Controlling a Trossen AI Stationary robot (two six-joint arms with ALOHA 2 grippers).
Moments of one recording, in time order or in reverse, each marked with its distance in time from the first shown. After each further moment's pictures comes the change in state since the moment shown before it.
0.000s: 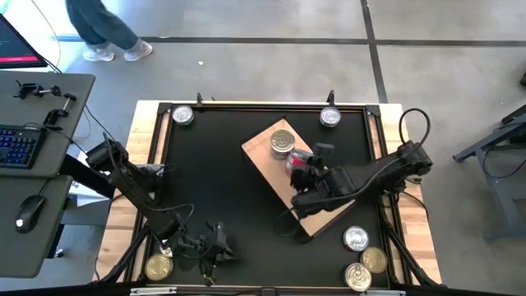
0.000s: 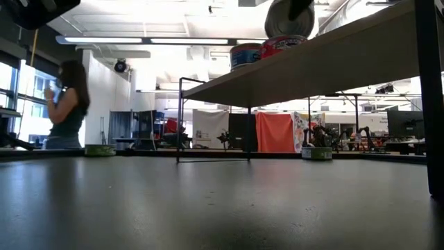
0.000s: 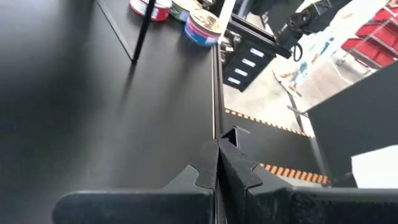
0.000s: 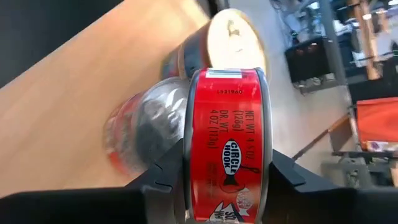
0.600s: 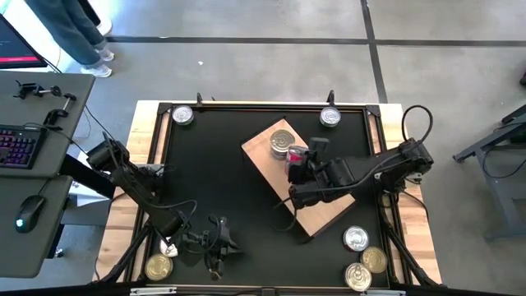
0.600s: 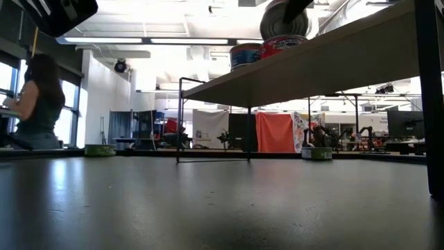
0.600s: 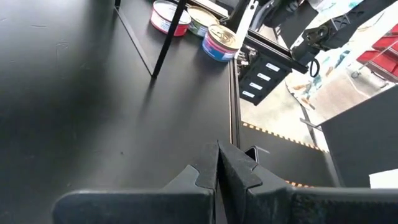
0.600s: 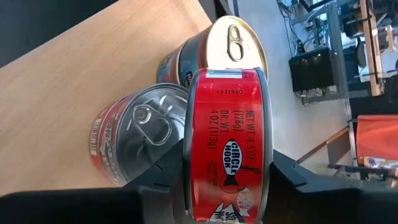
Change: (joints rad) left arm 0.037 0.000 0.000 0.000 -0.027 0.008; right arm -0.061 -0.016 -0.012 0.070 -0.027 -0.181
